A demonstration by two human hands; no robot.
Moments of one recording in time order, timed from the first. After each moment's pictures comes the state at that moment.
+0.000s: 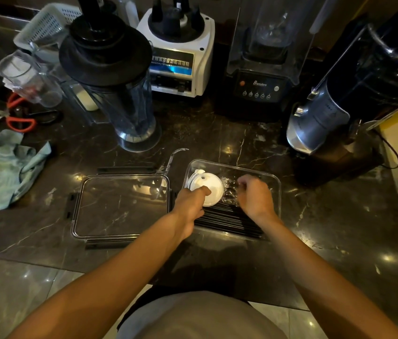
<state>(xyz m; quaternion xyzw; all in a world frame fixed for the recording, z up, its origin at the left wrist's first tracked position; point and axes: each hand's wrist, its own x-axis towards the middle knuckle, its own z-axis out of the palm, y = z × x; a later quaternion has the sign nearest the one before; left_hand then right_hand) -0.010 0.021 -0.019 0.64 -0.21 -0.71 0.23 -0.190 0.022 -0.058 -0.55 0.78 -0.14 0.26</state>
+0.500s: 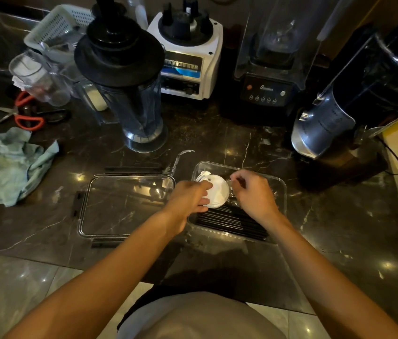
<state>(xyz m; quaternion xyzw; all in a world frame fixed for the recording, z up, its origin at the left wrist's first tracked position) 0.019 0.014 0.009 0.61 -0.30 -0.70 0.23 -0.168 0.020 -0.016 -0.61 0.72 -0.20 0.27</state>
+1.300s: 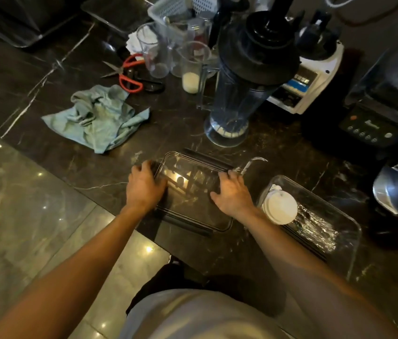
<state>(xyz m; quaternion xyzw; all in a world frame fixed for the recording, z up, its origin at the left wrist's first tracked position) 0.255 0.047 -0.060 0.83 -0.43 -0.31 0.17 0.032 -0.017 -0.057 -0.76 0.60 0.11 0.25</state>
